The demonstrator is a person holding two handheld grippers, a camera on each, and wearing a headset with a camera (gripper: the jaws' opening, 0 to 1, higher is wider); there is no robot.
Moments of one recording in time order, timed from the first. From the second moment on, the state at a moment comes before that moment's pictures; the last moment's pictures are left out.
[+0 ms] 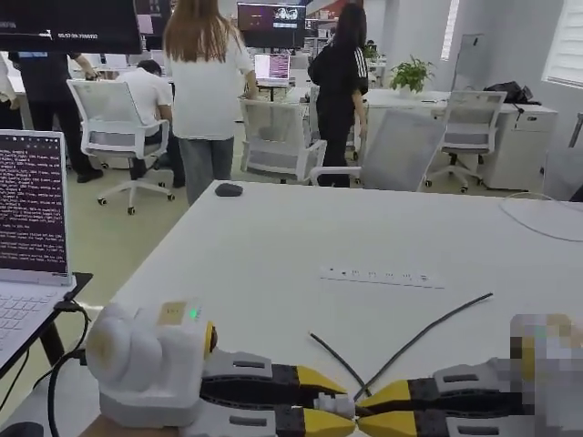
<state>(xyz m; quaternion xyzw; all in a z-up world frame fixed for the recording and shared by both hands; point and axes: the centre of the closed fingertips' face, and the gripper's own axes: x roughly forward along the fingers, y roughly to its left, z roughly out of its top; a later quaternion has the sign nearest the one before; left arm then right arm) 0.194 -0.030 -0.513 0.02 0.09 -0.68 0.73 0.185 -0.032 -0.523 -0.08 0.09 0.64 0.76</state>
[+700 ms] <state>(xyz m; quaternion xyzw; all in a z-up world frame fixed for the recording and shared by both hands) 0.205 -0.013 -0.530 -0.03 0.10 -0.64 0.76 0.198 -0.087 -0.579 -0.16 0.17 0.59 0.78</state>
